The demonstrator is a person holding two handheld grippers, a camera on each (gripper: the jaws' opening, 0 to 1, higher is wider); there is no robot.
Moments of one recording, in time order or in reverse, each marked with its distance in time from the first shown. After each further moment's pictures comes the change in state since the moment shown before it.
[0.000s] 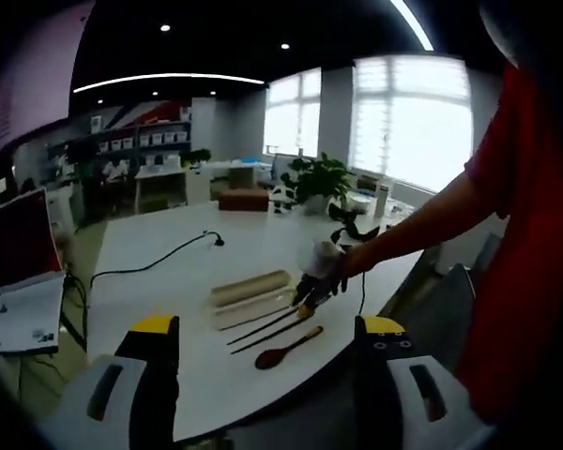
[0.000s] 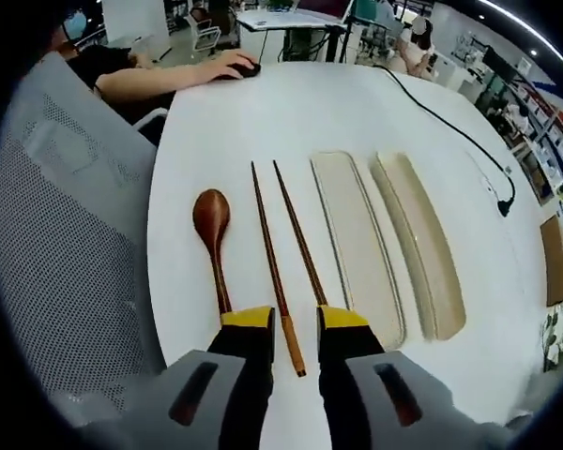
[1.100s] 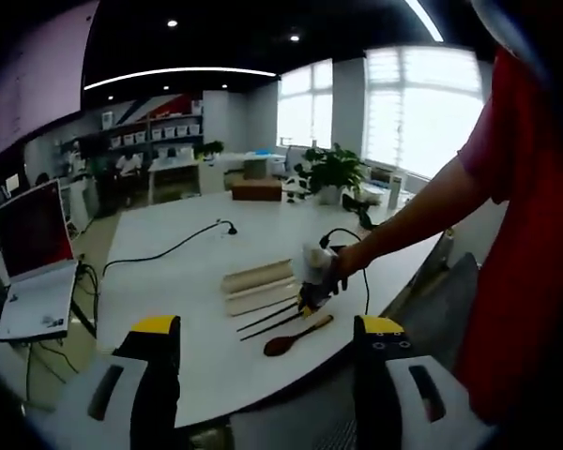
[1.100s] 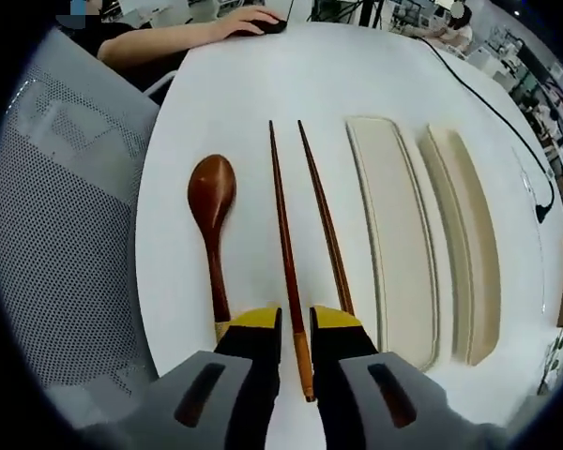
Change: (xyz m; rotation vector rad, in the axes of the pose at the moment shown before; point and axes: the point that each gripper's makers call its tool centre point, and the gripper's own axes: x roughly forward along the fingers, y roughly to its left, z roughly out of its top) left arm -0.004 0.005 -0.023 -0.032 0.040 0.068; right arm 0.036 0.010 -0.007 -0.042 0.116 0.092
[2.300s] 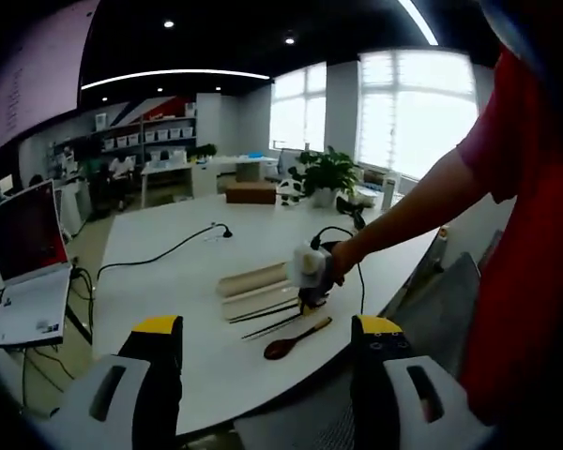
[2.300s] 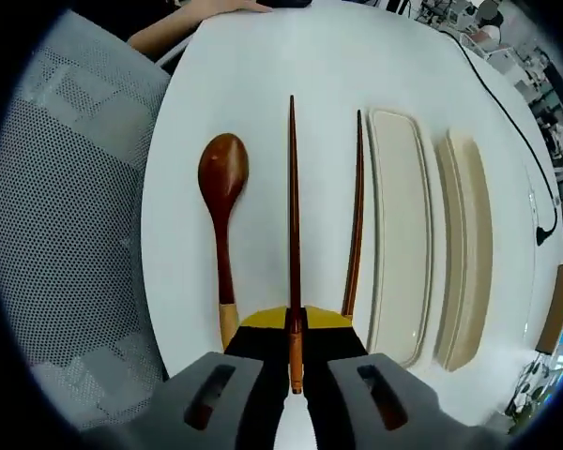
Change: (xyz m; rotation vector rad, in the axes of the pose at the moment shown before) left arm 0.002 0.008 0.004 0.008 -0.032 -0.035; right arm -0.009 0.003 -0.005 -0.127 0.150 0.005
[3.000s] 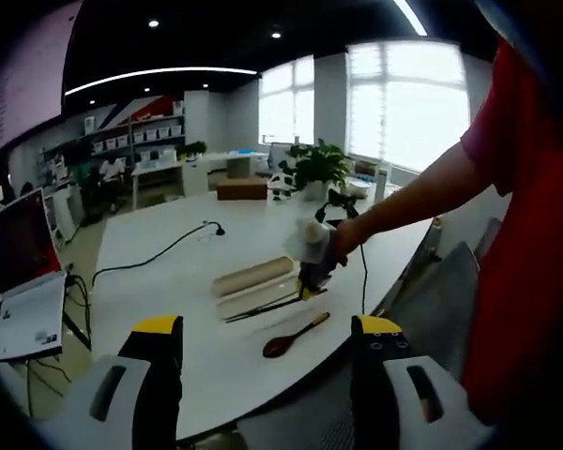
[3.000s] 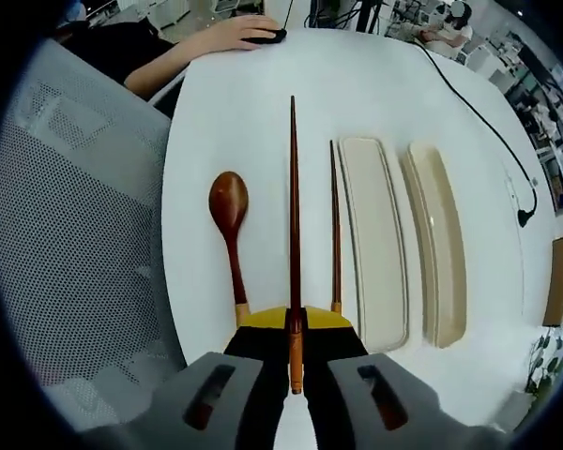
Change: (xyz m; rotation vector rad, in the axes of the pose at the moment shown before) left arm 0.007 -0.003 0.002 0.035 0.028 -0.022; right arm -0.042 0.000 0.007 0.098 -0.102 -0.024
